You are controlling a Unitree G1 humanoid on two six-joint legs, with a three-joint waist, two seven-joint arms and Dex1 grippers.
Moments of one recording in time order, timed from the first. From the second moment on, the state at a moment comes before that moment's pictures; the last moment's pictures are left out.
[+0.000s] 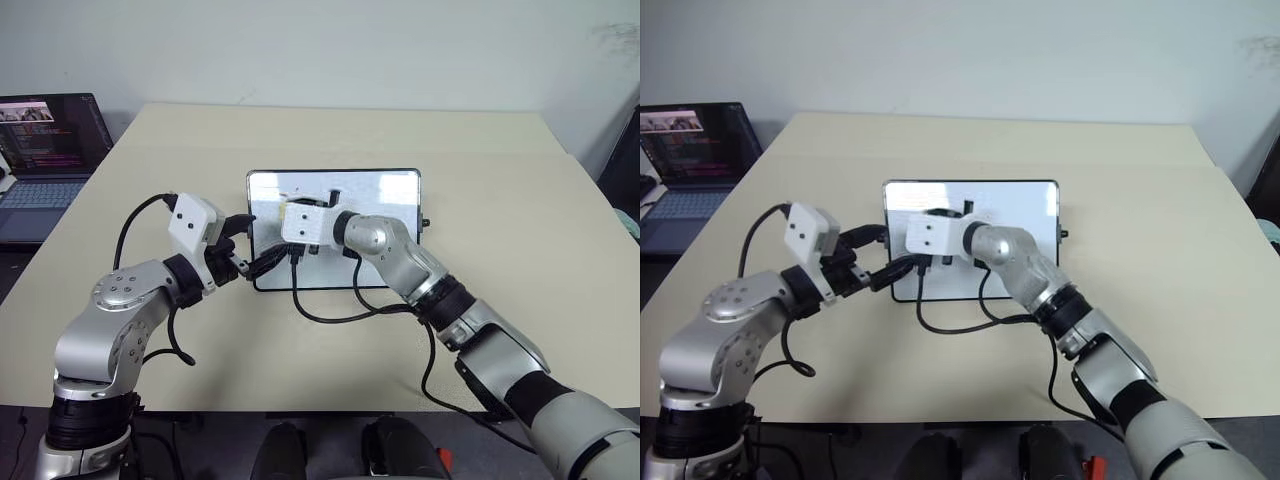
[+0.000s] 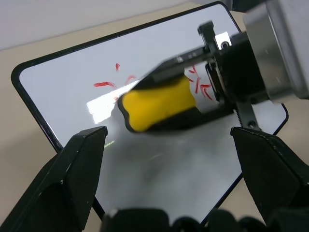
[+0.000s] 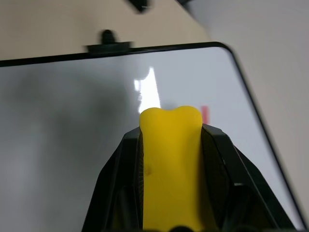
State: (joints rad) left arm -0.27 0.64 0.18 -0.38 -0.49 0.66 -0.66; right arm -1.01 -0.11 0.53 0.49 -0.44 0.07 0.44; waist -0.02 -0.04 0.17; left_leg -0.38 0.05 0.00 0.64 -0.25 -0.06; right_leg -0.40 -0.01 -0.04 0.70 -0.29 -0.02
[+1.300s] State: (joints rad) left arm -0.26 0.64 0.18 -0.38 -0.49 0.65 -0.65; right arm -1.09 -0.16 0.44 0.60 -0.41 0.08 0.52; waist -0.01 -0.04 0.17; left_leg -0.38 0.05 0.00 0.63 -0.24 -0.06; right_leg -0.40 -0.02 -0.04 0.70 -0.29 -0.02
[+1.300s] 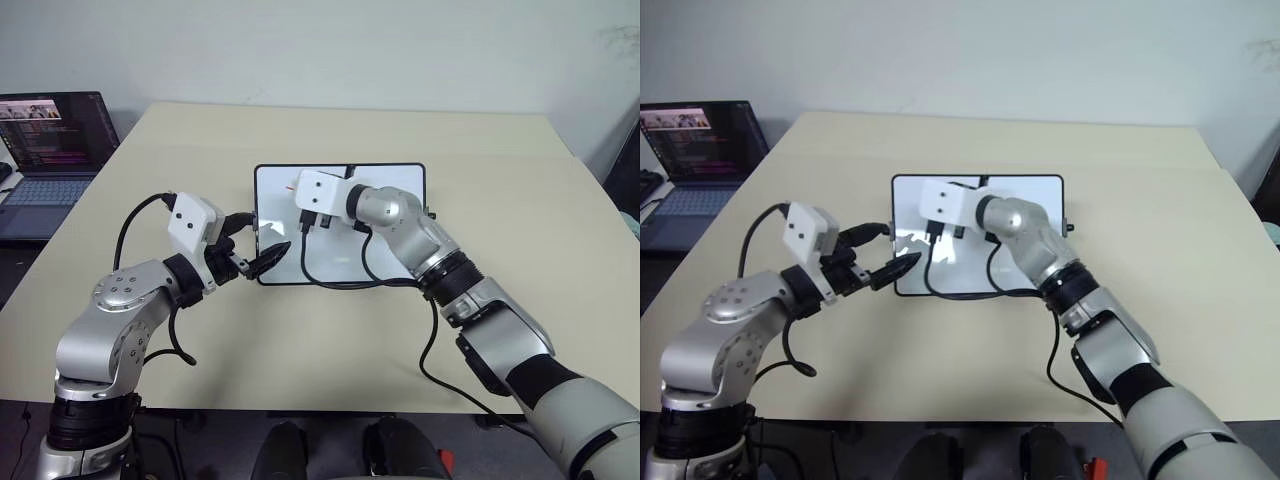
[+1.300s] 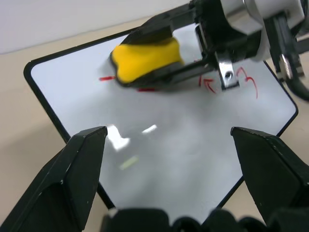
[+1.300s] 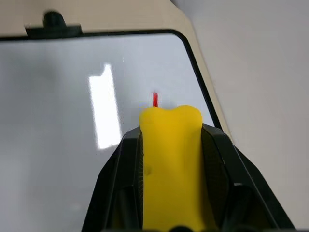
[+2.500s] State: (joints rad) left arm -0.26 0.63 0.18 -0.38 -0.49 0.65 -0.64; right arm -1.03 -0.14 0.49 0.52 -0.41 0.11 0.66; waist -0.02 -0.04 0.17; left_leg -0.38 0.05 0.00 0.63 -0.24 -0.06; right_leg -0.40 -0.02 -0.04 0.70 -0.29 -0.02
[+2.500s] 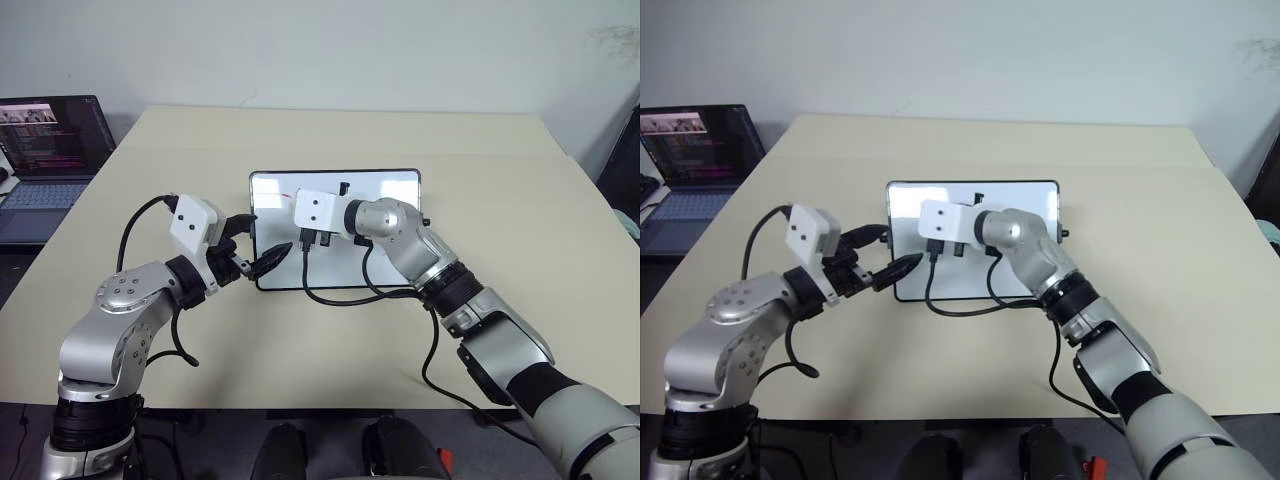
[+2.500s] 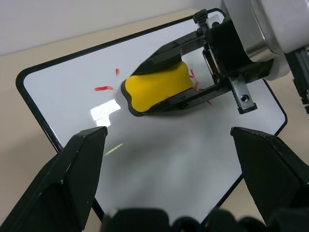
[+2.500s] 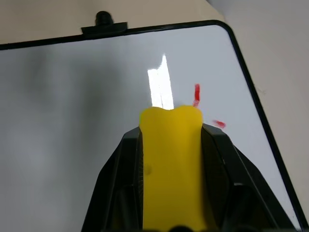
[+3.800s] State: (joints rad) left arm -0.27 0.61 0.20 -0.38 -0.49 0.60 -0.58; right arm -1.05 -0.03 0.43 0.51 -0.29 0.21 0.64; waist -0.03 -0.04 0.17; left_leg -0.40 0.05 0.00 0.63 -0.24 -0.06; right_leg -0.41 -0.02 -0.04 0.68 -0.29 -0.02
